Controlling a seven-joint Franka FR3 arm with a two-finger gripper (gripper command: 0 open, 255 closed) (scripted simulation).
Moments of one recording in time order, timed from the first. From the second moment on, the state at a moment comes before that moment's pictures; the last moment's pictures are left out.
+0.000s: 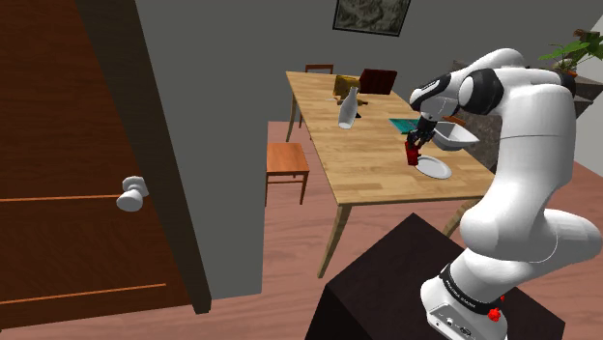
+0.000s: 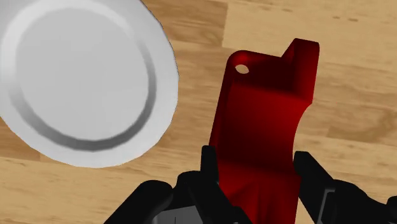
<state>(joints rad) -0.67 0.67 -0.24 -1.57 0.20 2.26 -0.56</state>
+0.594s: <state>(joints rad) -0.86 0.89 -0.24 -1.17 0.23 2.08 -0.69</state>
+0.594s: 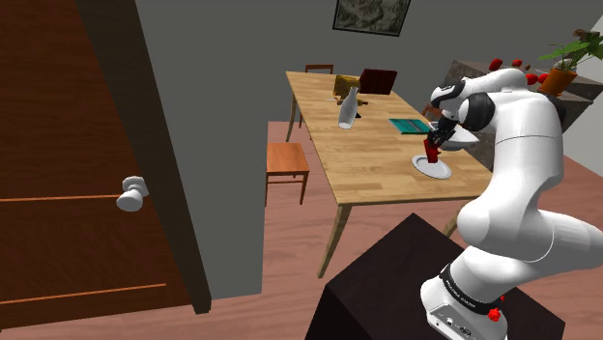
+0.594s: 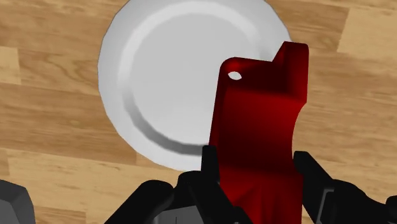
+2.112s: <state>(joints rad) -0.94 1.15 -0.22 -0.91 0.25 2.09 -0.72</state>
